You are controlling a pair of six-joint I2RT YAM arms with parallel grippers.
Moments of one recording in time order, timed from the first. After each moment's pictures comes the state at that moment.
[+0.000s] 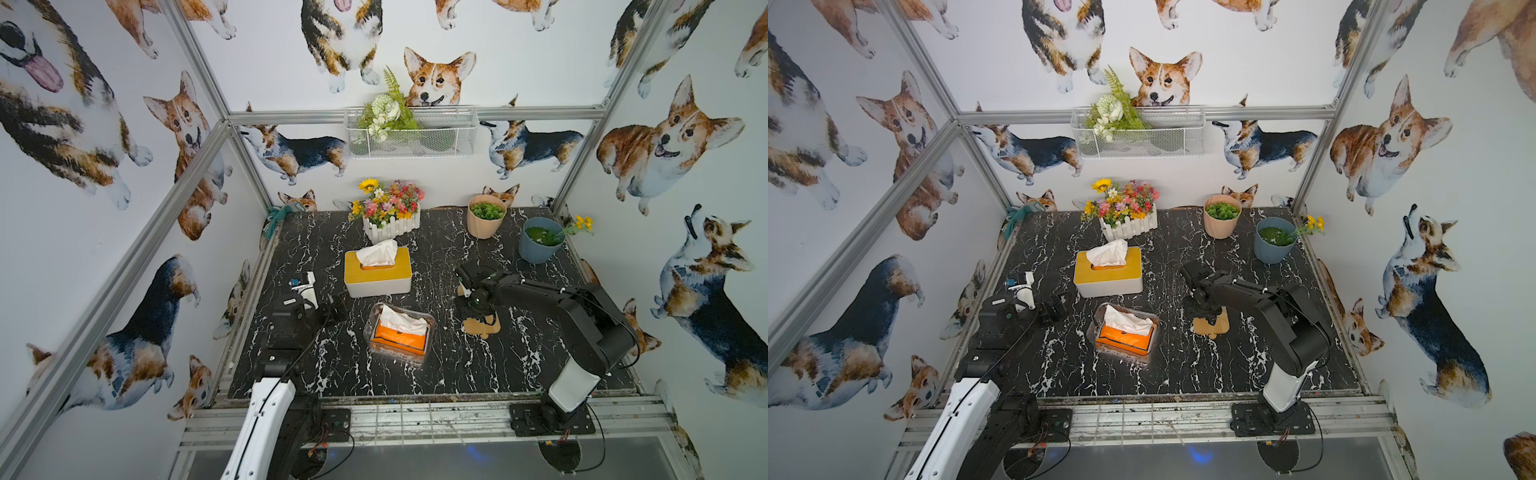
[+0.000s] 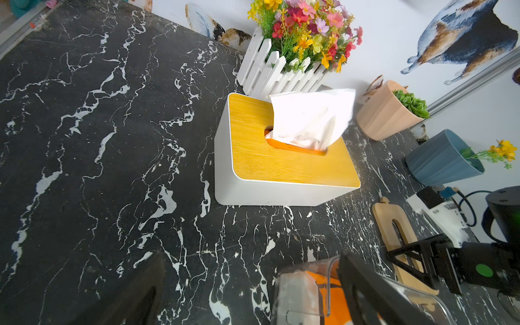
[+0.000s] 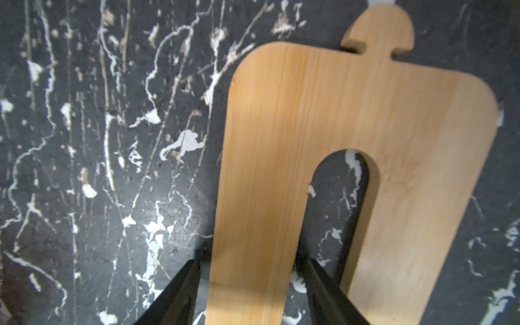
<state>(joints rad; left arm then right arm) -0.01 0.65 0.47 -0.32 0.24 -0.37 0.51 1.71 0.99 -0.60 0.10 0.36</state>
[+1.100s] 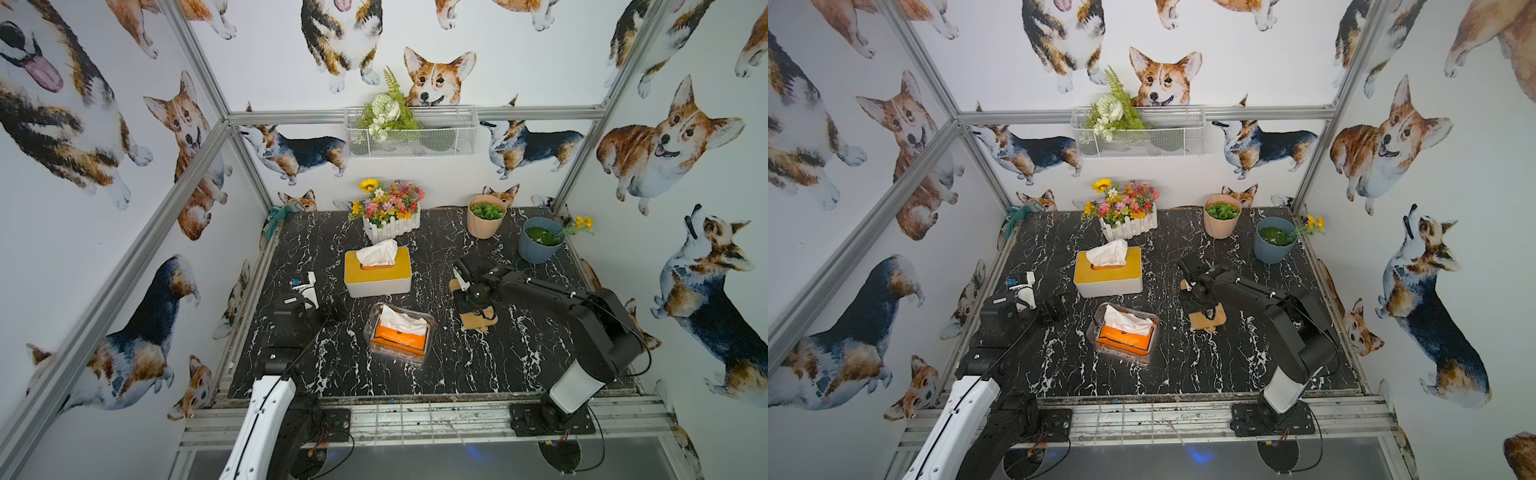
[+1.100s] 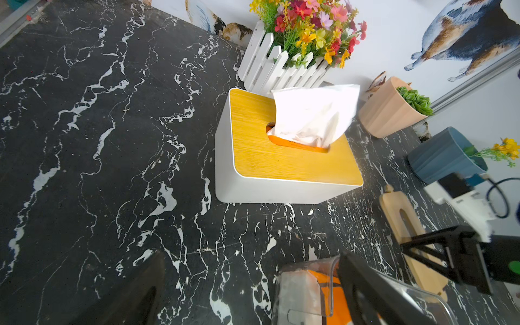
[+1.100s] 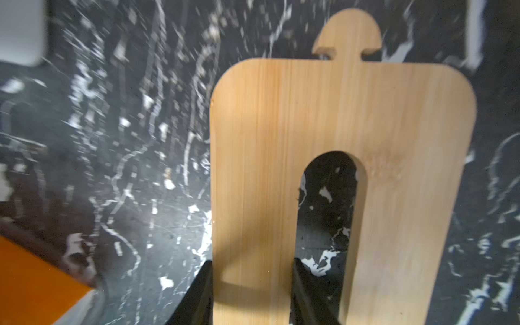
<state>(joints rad) -0.01 0.66 0.47 -0.32 0.24 -0.37 0.53 1.62 1.07 -0.65 0.04 0.32</state>
